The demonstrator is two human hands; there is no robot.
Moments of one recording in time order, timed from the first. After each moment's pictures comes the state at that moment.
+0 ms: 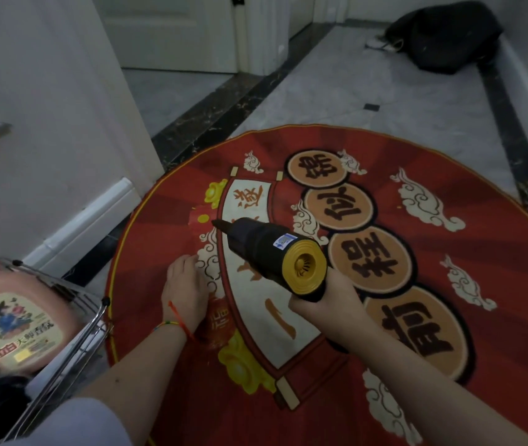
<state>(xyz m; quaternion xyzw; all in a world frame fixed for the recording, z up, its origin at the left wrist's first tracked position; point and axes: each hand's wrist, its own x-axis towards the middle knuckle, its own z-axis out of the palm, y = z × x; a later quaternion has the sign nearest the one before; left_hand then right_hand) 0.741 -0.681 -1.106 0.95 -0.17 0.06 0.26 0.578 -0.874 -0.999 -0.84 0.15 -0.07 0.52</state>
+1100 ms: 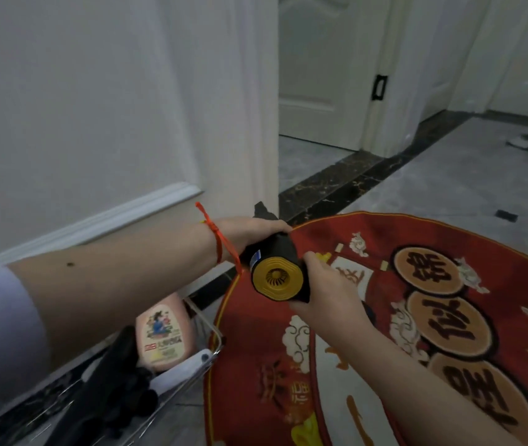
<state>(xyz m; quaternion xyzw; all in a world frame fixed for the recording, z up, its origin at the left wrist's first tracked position) 0.807 -0.659 -0.816 0.81 0.09 -0.30 0.50 0.716 -0.785 -0.881 -0.96 -0.08 -0.11 0.24</state>
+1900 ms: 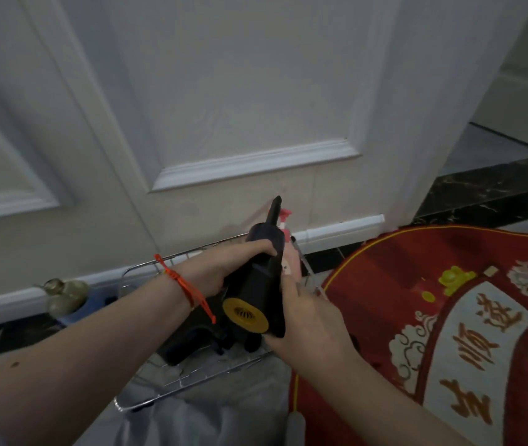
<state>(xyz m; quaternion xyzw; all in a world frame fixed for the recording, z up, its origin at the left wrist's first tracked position) 0.727 -0.441 -0.902 0.69 0.29 -0.20 0.63 0.692 -0.607 -0.918 -0.92 -0.33 -0.01 0.19</state>
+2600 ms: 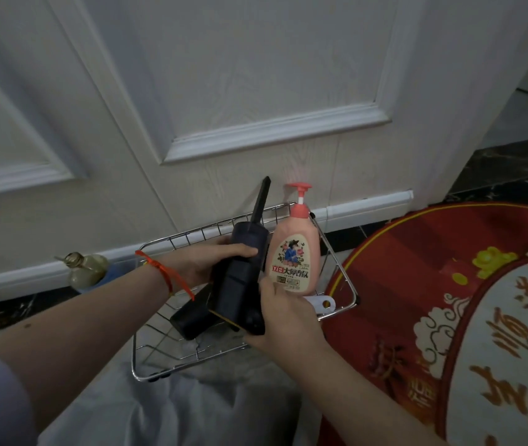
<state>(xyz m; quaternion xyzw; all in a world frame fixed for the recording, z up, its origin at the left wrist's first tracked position) 0.698 -0.382 -0.956 0.66 0.25 -0.20 0.68 0.678 -0.564 -0.983 -0.90 -0.37 0.10 0.21</state>
